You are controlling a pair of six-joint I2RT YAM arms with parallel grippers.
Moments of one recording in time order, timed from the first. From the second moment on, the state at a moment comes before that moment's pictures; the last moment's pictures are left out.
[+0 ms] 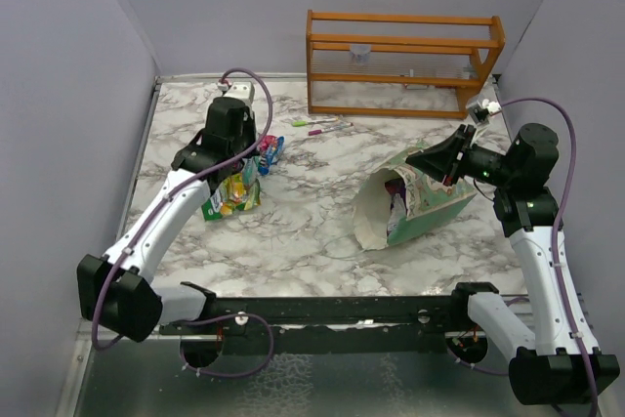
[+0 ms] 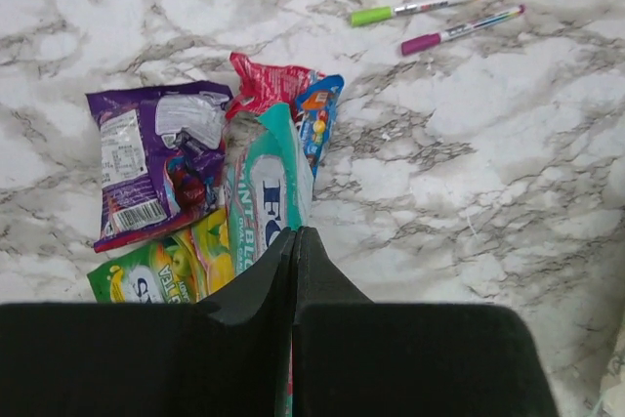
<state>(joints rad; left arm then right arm) -0.40 1.23 1.15 -0.44 -0.18 -0.23 -0.01 0.87 0.94 -0.19 -1.06 0.26</state>
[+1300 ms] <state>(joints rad) -0.29 0.96 0.87 -0.28 -0.45 -0.24 -0.01 0.90 0.94 -0.18 -1.06 0.26</state>
